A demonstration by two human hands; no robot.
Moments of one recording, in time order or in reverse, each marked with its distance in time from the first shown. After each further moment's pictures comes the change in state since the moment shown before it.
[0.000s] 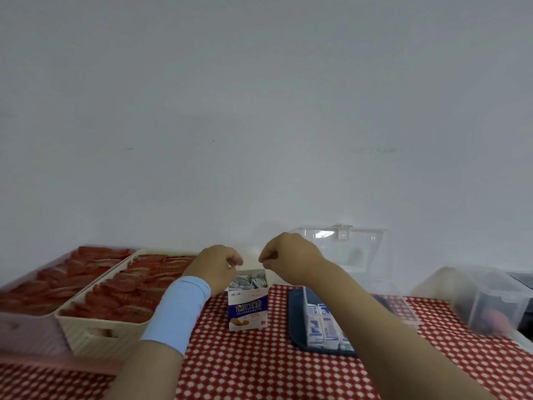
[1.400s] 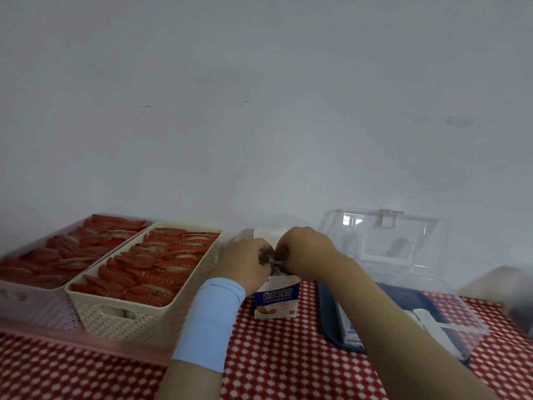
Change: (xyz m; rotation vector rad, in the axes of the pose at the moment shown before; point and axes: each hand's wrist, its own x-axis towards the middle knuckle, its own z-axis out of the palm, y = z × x) left_hand 0.005 -0.019 0.036 -0.017 0.091 -0.013; right_hand 0.043 -0.005 0.054 -0.221 -0.112 -0.003
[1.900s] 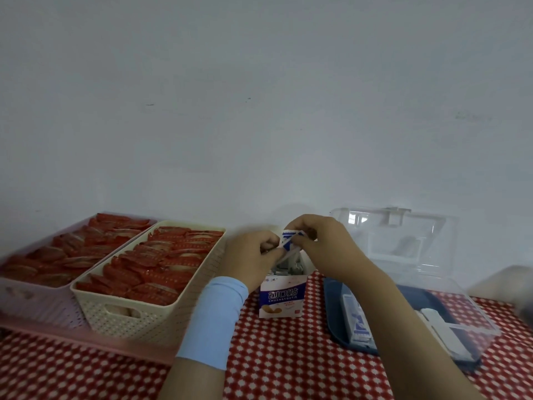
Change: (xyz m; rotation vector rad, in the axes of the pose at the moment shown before) left_hand -0.004 0.006 -0.008 -0.288 0.040 0.024; right_hand -0.022 0.015 -0.006 0.592 0.298 -0.076
